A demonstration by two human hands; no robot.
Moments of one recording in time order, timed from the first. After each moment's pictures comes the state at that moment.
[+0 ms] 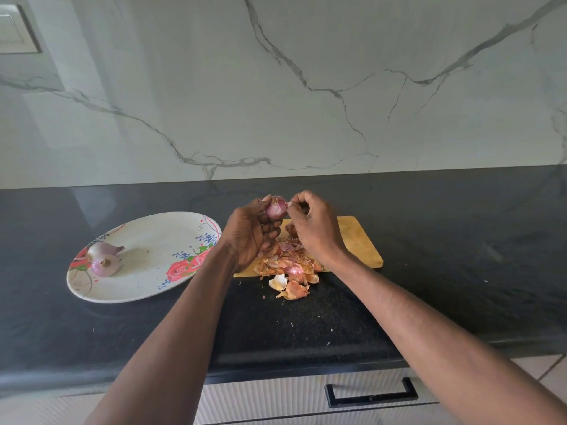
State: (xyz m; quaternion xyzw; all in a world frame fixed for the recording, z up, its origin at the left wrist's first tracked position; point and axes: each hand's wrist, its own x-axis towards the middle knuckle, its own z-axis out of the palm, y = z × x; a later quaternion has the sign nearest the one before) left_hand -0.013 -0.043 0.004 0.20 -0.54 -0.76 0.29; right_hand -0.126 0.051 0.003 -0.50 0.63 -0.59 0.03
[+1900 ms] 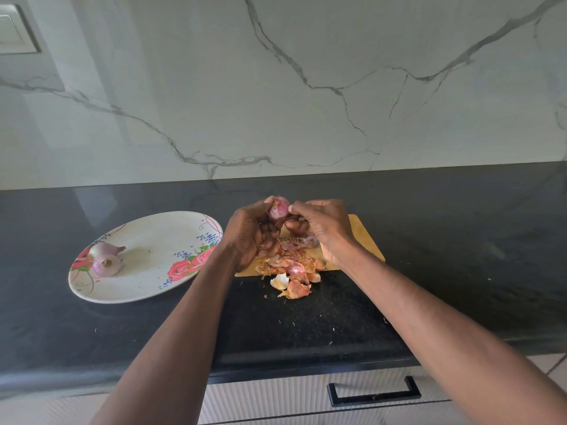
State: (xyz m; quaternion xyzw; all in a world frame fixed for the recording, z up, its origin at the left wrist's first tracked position) left_hand -0.015 -0.046 -0.001 0.22 -0.57 -0.73 0.31; right_hand -0.127 0.058 0.017 -0.29 0.62 -0.69 0.25
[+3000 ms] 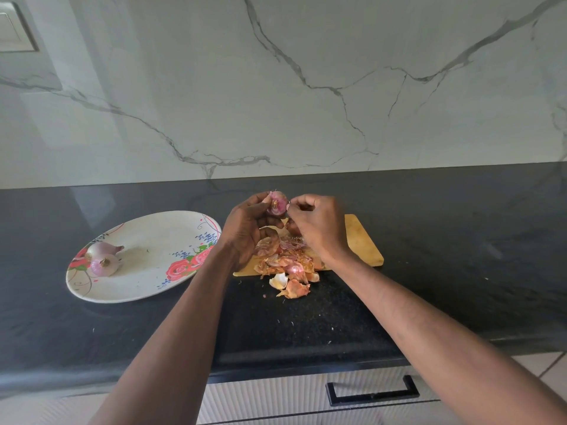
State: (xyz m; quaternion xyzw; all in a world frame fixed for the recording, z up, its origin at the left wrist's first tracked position) left_hand -0.016 -0.047 0.001 0.18 -0.58 -0.72 0.34; right_hand -0.127 0.053 0.004 -0.46 0.66 -0.60 -0.01
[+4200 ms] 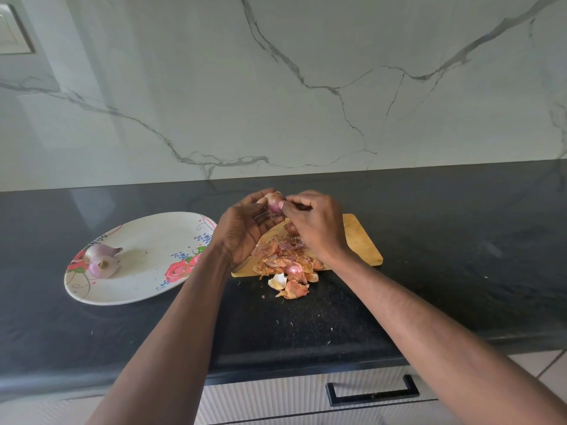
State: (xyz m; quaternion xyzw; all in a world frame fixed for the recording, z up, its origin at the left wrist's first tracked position) left_hand -0.013 -0.050 0.004 0.11 -0.48 -0.80 0.34; right_hand -0.135 0.048 -0.001 -0.52 0.62 -0.59 -0.07
